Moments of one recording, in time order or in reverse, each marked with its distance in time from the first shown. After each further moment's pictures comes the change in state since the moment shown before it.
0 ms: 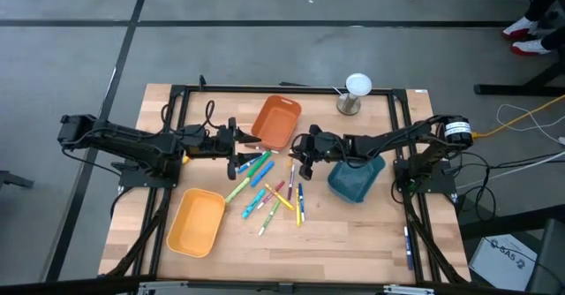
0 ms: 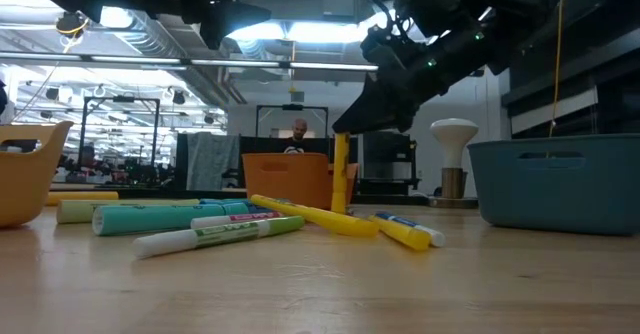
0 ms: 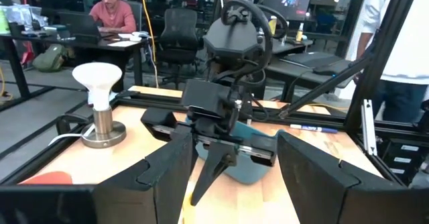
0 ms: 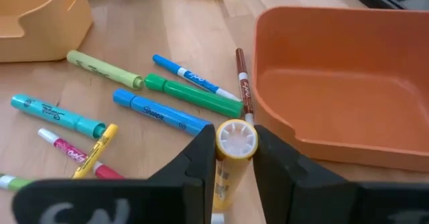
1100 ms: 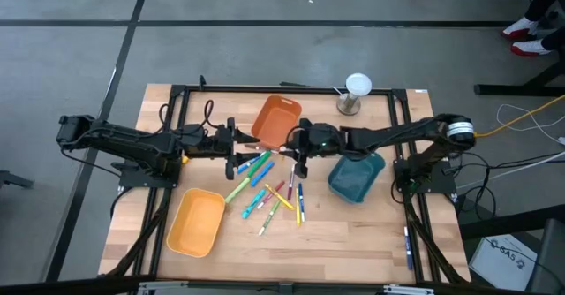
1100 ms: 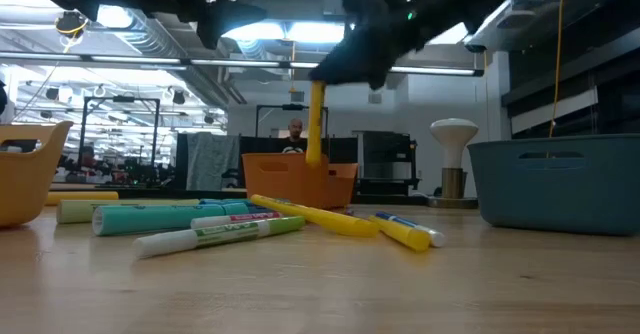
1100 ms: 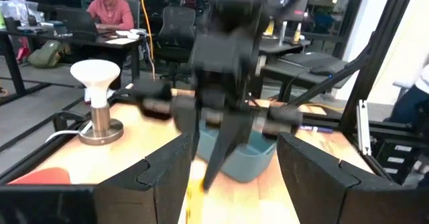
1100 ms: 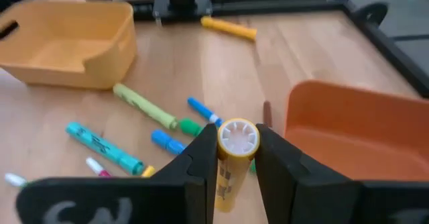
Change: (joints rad) left arm 0.002 -0.029 -0.001 -0.037 0.009 -0.017; right arm 0.001 -0.112 0.213 -0.175 -0.086 -0.105
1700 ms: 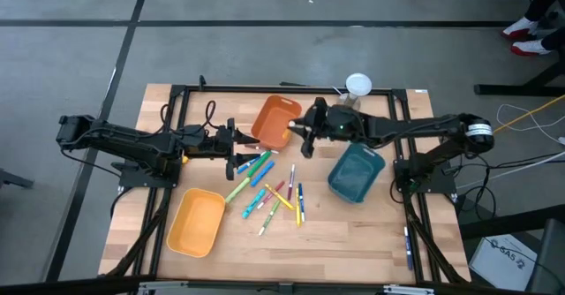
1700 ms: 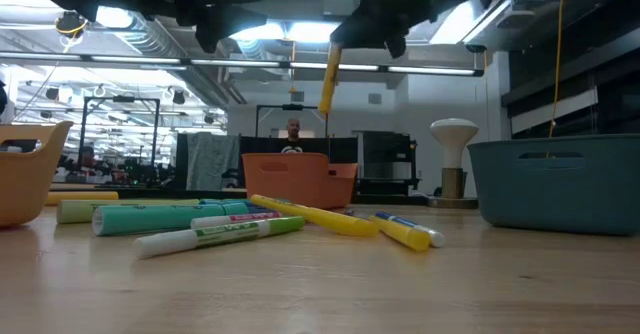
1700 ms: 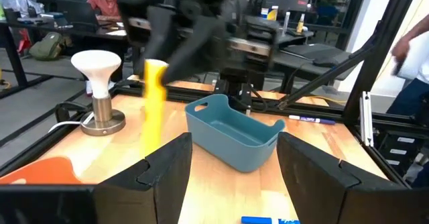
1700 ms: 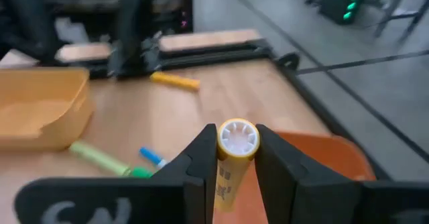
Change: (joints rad) left arm 0.001 0.000 0.000 -0.029 -0.003 -0.002; right arm -0.095 -0.156 0.003 -0.014 0.101 -0.007
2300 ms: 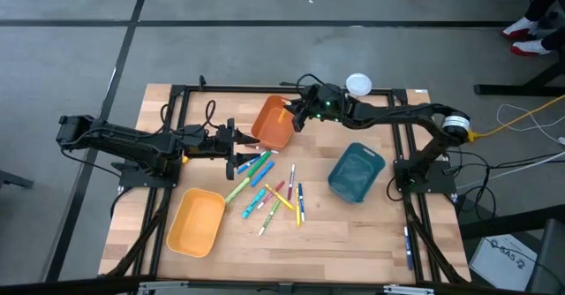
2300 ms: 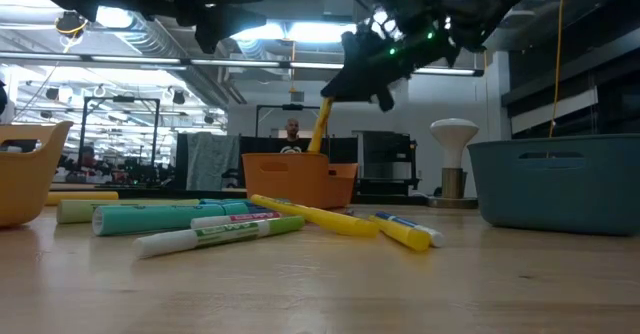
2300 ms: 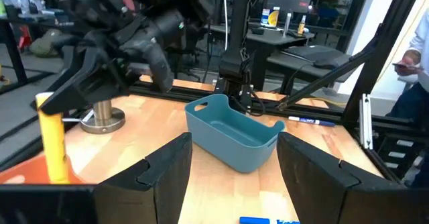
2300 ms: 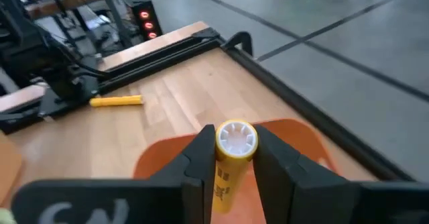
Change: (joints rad) left arm 0.000 0.000 0.000 0.000 -0.003 -0.030; right arm -0.257 0.213 0.000 0.204 -0.172 0.190
